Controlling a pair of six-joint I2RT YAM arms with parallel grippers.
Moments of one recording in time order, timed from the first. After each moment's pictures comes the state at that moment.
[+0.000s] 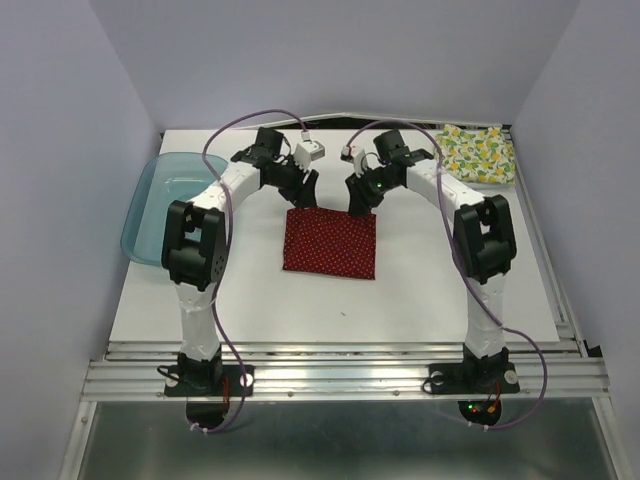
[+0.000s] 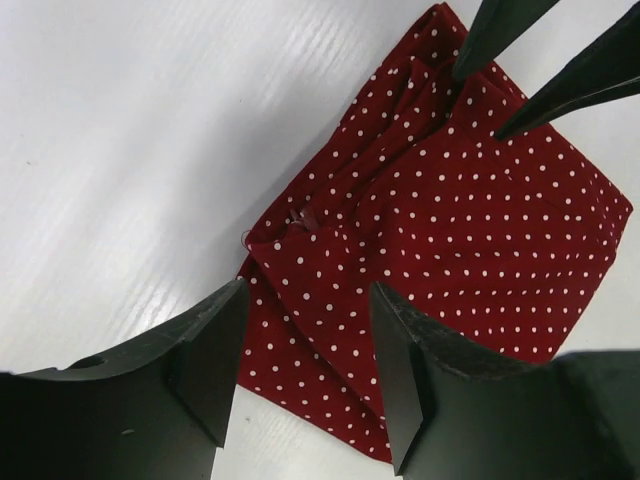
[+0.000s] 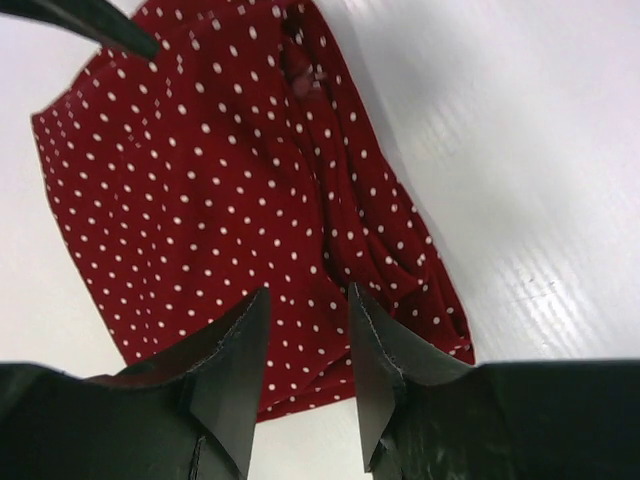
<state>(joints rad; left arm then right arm) -0.32 2.03 1.66 -0.55 0.62 0.38 0.38 2.12 1.80 -0.70 -0.62 -0.35</state>
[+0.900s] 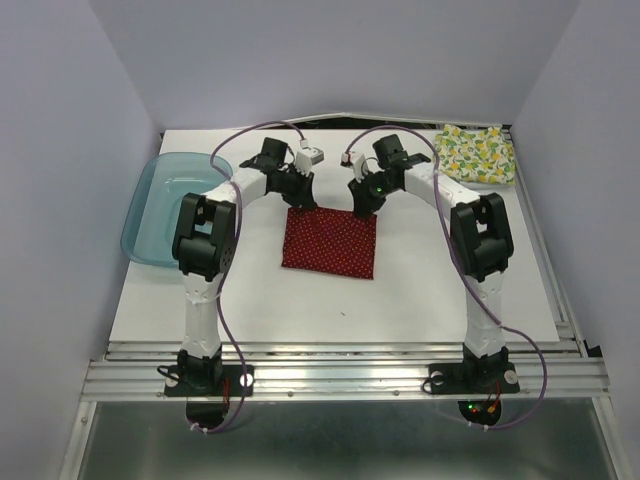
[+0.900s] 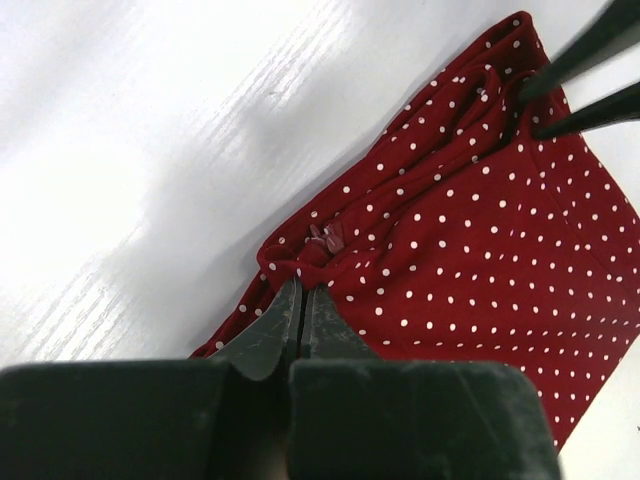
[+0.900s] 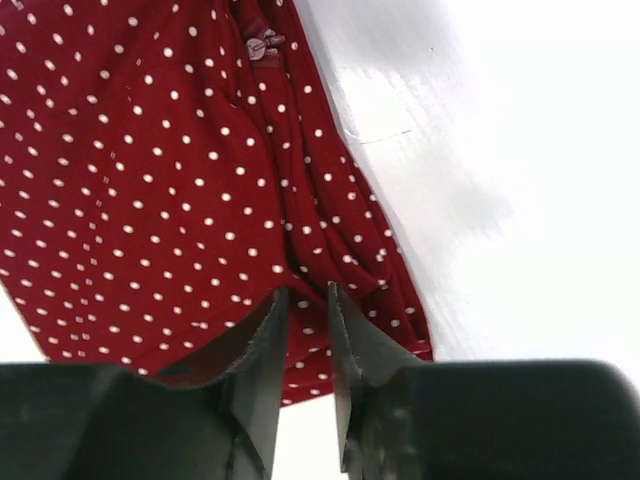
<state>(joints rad) -0.31 2.16 1.64 -0.42 0.63 0.22 0.38 2.15 1.76 -0.67 -0.55 -0.41</state>
